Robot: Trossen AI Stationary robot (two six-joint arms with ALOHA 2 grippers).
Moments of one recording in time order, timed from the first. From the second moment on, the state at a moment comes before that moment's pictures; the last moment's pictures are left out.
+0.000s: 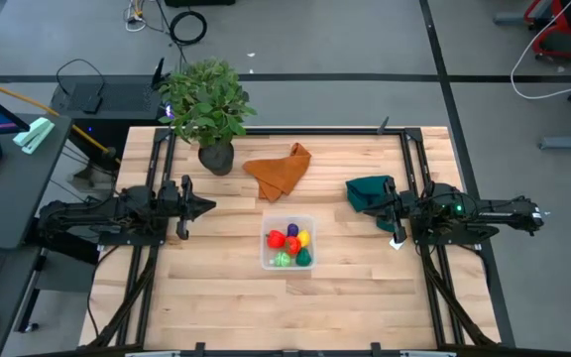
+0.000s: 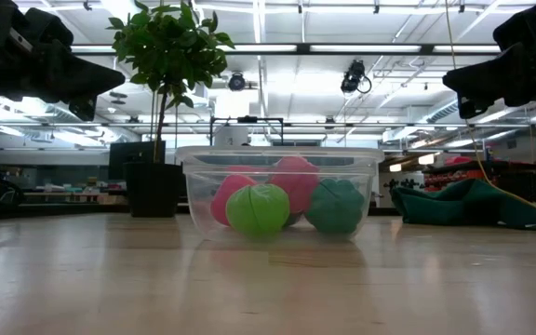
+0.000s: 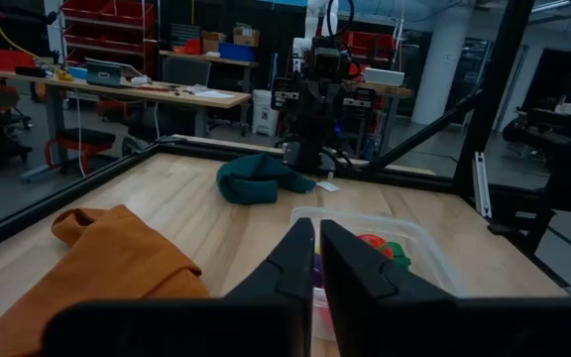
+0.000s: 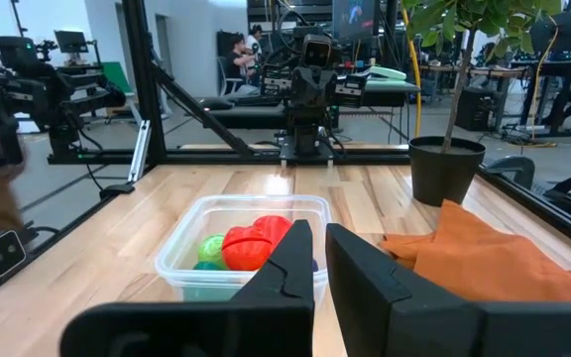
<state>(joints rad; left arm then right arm) 0.03 0.01 0.01 0.05 -0.07 -0.15 -0.04 0.00 0.03 0.00 -0.11 0.01</state>
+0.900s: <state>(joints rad) 0.03 0.01 0.01 0.05 -0.07 -0.15 -0.04 0.00 0.03 0.00 -0.11 0.01</state>
